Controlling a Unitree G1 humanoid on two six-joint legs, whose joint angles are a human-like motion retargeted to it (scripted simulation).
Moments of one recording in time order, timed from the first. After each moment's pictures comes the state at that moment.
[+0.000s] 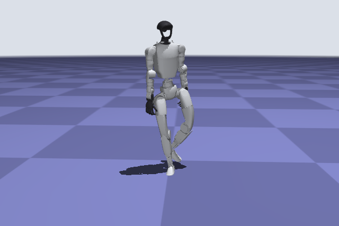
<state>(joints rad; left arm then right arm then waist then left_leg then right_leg) 0.08 0.07 0.38 1.46 0.31 0.15 -0.15 -0.10 -0.10 -0.15 1.57 -0.68 0.05 0.03 0.02 -0.11 0.01 -0.13 0.06 0.59 0.80 -0.14 0.14 -0.14 -0.17 -0.58 0.10 -0.13 -0.05</state>
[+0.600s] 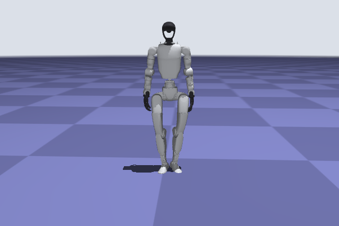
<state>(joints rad) 0.01 0.08 0.32 1.48 0.29 0.12 -0.09 -0.02 -0.15 -0.24 1.60 -0.66 0.05 0.07 -0.09 0.00 0.02 -0.02 -0.07 0.32 0.01 -0.03 0.10 -0.10 0.01 -0.33 0.16 -0.16 -0.01</state>
